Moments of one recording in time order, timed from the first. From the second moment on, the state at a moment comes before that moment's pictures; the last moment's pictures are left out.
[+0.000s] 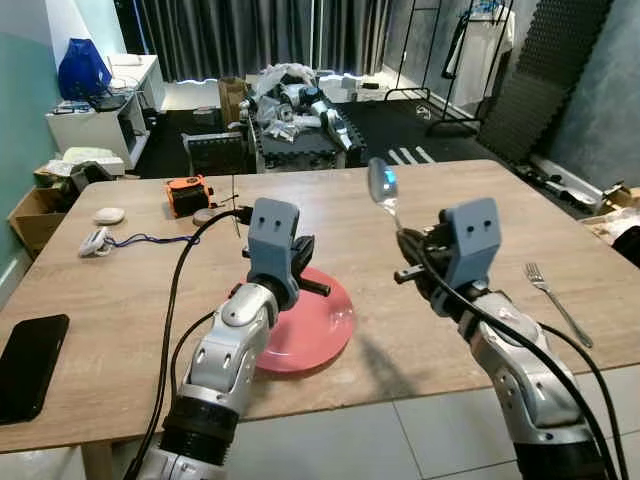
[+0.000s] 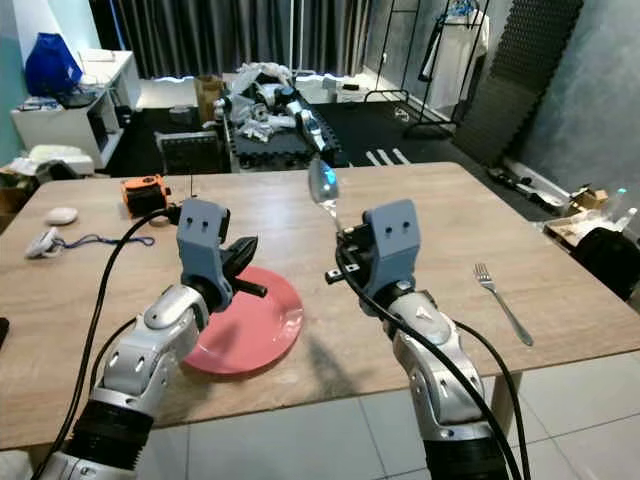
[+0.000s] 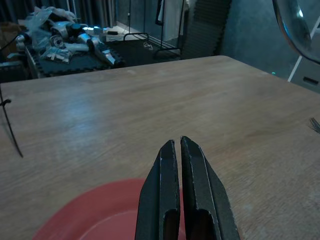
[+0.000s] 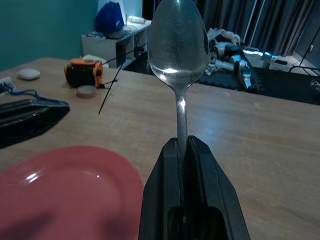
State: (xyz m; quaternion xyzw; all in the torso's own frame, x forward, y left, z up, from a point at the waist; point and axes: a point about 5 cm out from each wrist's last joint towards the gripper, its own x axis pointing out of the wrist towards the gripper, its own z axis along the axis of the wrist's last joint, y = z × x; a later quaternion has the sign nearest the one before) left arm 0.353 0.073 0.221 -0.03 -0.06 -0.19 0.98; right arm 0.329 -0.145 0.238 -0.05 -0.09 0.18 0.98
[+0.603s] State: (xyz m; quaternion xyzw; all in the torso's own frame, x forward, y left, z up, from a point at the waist) left arm 0.356 0.085 0.214 -0.04 -0.05 -0.16 0.98; right arm 0.328 -0.144 0.233 -0.04 -0.08 0.18 0.98
